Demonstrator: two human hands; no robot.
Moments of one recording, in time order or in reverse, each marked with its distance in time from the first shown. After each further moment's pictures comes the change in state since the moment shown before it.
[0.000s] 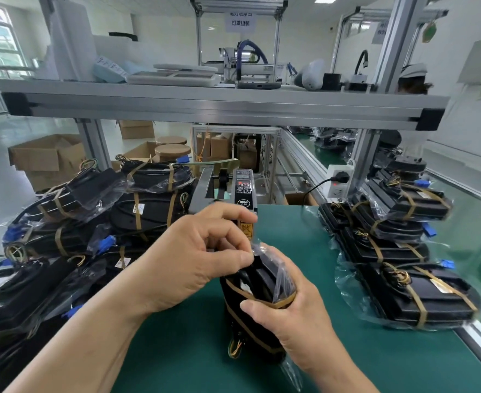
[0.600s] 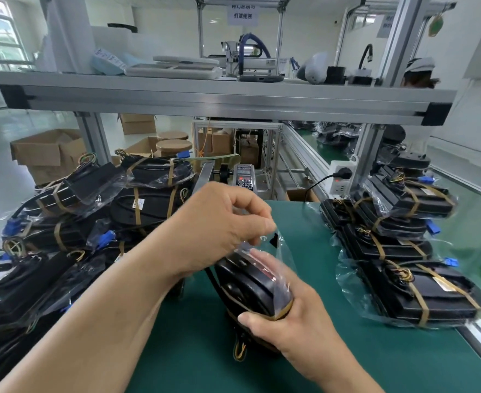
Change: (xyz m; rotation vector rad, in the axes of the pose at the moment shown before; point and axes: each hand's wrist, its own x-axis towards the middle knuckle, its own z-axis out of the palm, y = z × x) left_hand 0.029 0.024 0.009 0.039 0.066 -0.142; right_hand -0.006 -0.001 -0.004 0.000 -0.160 0.010
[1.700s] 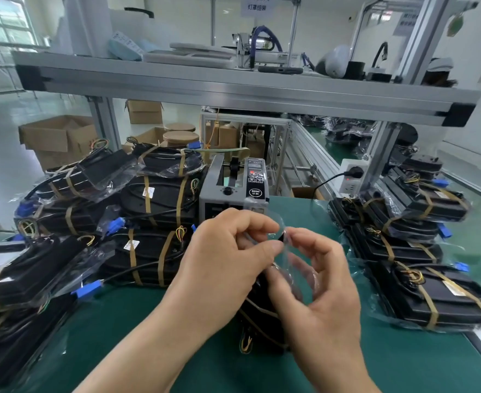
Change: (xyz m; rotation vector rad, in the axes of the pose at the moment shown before) left_hand -0.034 -0.037 0.033 -0.128 0.347 0.021; right_hand -0.002 -0.037 0.026 -0.241 0.533 -0.298
